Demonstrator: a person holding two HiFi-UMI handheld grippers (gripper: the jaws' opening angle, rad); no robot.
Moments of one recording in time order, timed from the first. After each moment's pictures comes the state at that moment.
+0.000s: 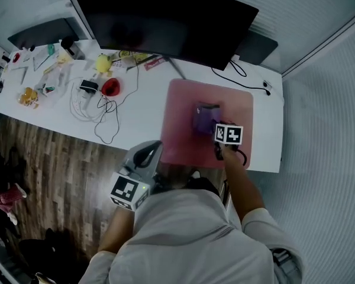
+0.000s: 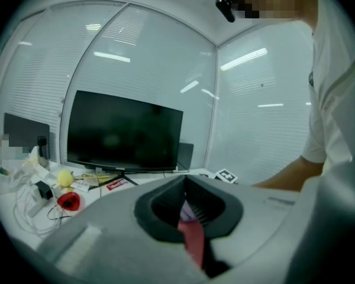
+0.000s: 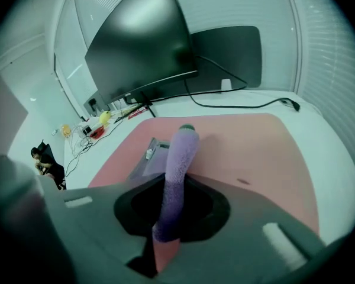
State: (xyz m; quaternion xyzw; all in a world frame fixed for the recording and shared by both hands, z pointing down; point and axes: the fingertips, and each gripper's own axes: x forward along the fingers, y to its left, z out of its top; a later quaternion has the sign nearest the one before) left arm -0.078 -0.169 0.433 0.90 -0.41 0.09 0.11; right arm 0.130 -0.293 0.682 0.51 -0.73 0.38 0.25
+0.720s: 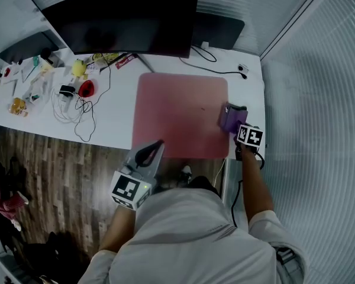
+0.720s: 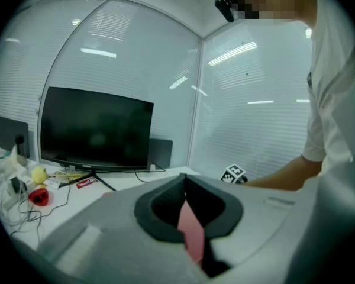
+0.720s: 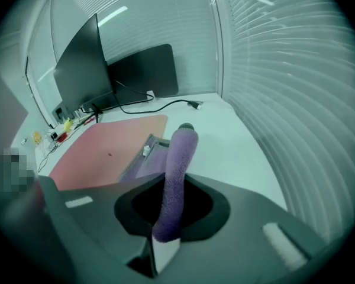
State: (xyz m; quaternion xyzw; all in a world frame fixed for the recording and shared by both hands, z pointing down) left arm 0.073 -0.133 0.440 0.92 -0.36 0.10 0.10; right arm 0.400 -0.221 0.694 0.62 -0.64 0.37 0.24
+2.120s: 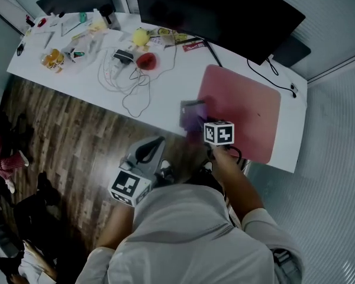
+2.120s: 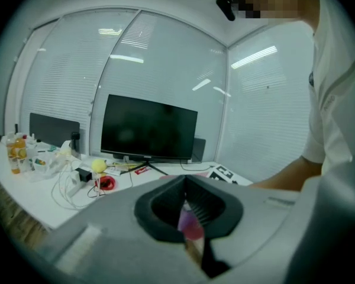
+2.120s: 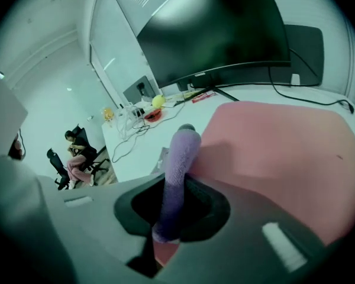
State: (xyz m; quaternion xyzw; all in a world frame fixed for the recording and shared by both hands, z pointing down) left arm -0.190 -0.092 0.443 0.87 -0.46 0.10 0.13; right arm -0.085 -0.212 0.664 0.37 -0.81 0.37 0.26
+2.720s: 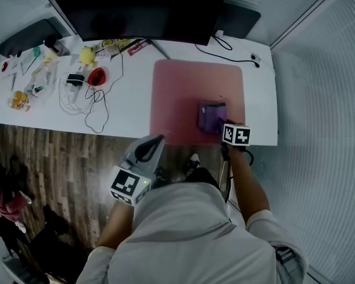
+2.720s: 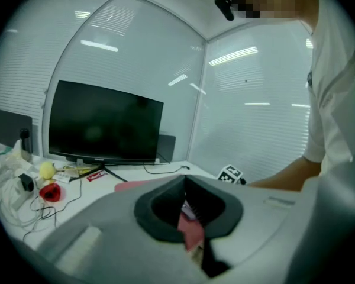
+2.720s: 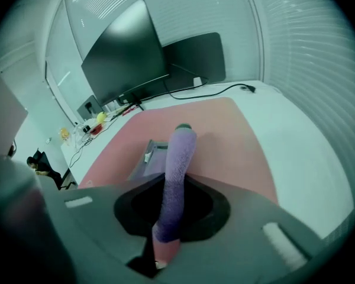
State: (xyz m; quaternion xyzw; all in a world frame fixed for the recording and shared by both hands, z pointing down) left arm -0.032 -0.118 0.446 0.93 -0.34 0.11 0.12; right arm 0.198 -0.185 0.684 0.55 -0.70 0.40 0.23
